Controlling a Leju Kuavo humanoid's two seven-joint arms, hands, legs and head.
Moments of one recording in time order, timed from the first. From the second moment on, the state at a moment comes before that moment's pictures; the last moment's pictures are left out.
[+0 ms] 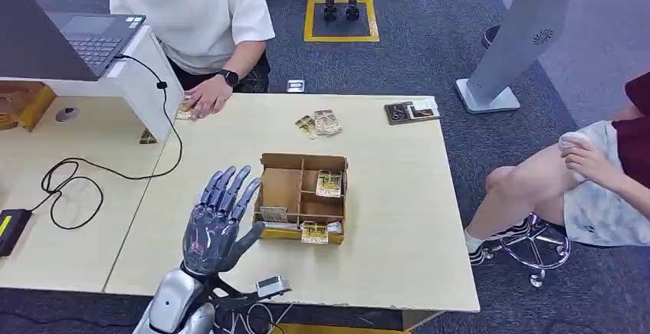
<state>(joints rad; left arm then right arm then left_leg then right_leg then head) -0.07 -0.03 -0.19 -1.43 -1.36 0.67 -0.39 -0.04 0.09 1.53 -0.02 -1.55 -0.35 -0.05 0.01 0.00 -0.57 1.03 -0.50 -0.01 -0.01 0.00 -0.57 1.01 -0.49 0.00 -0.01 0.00</state>
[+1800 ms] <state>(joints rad) -0.25 0.15 -0.59 -1.18 -1.49 0.65 0.17 -0.04 0.09 1.53 -0.04 -1.55 -0.34 -0.05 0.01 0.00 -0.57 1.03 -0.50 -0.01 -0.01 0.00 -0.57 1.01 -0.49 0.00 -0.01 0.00</state>
